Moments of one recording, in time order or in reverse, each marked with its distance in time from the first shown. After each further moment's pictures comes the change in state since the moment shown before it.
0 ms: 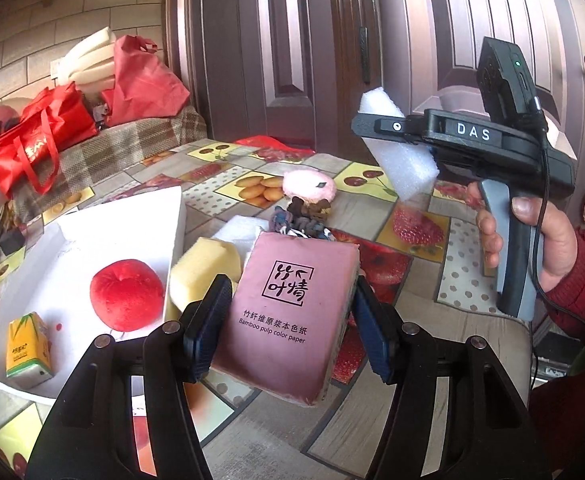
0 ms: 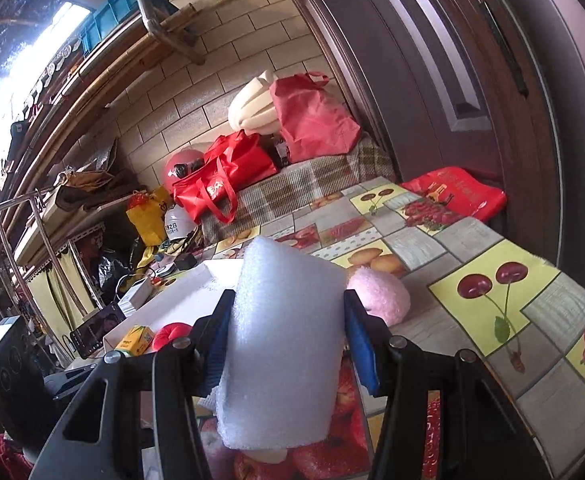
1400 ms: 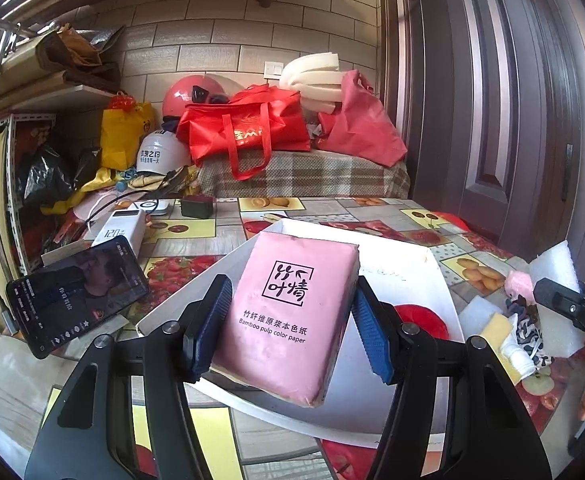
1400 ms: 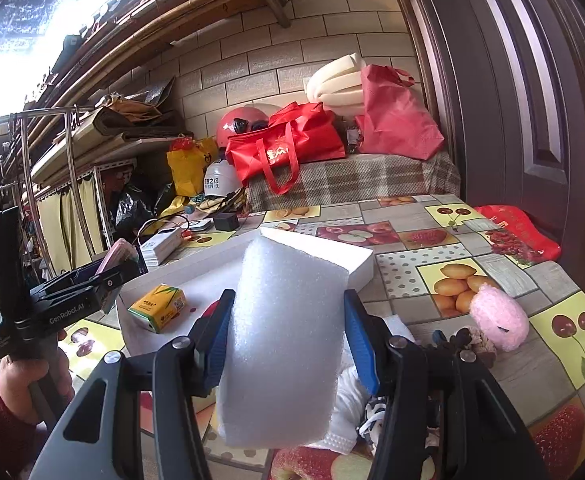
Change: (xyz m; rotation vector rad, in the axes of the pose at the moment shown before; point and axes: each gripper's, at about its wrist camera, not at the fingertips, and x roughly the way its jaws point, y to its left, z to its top) left arm -0.053 0.155 -0.031 -0.375 -0.197 0.551; right arm 0.066 0.101 -0.028 -0.242 0.110 0.124
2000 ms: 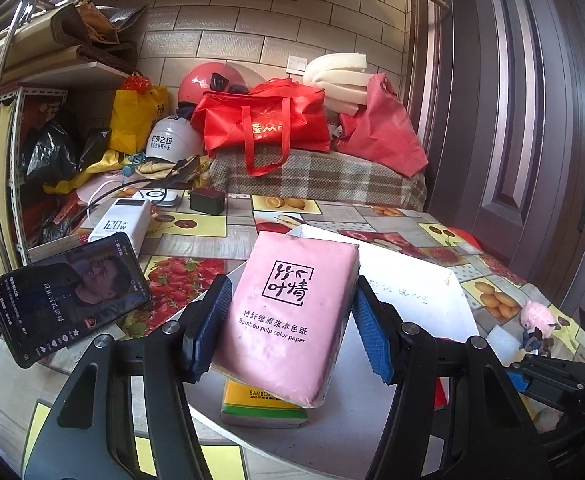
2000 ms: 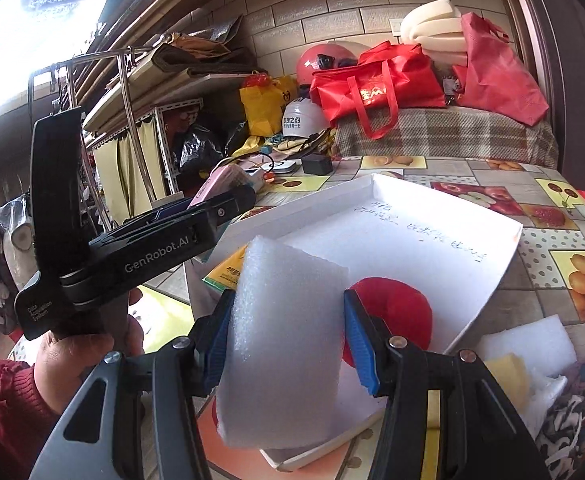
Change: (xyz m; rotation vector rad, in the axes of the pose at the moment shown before) left arm 0.030 0.018 0.010 -0.084 0.011 0.010; right arm 0.089 0.070 -0.003 -0.047 0.245 0.252
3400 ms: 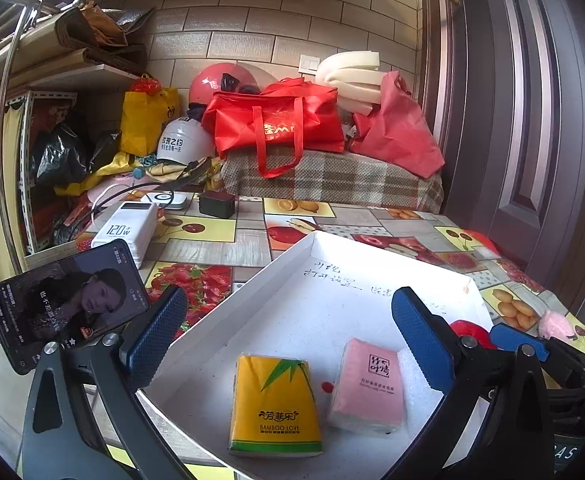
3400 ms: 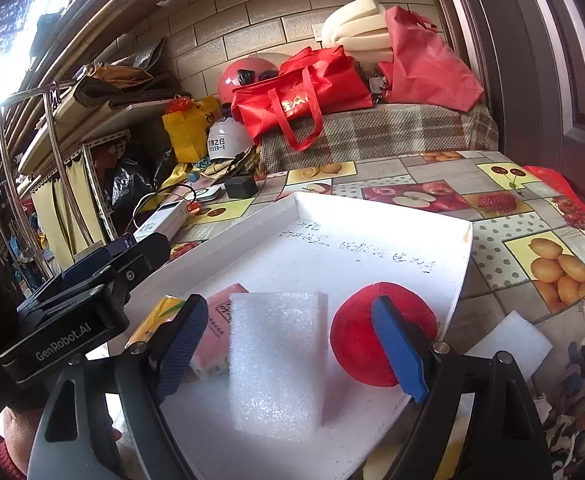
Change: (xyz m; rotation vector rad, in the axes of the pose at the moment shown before) left arm 0.017 -0.004 0.006 -0.007 -0.006 0.066; right arm 0.003 -0.026 0.017 0.124 -0.122 -0.237
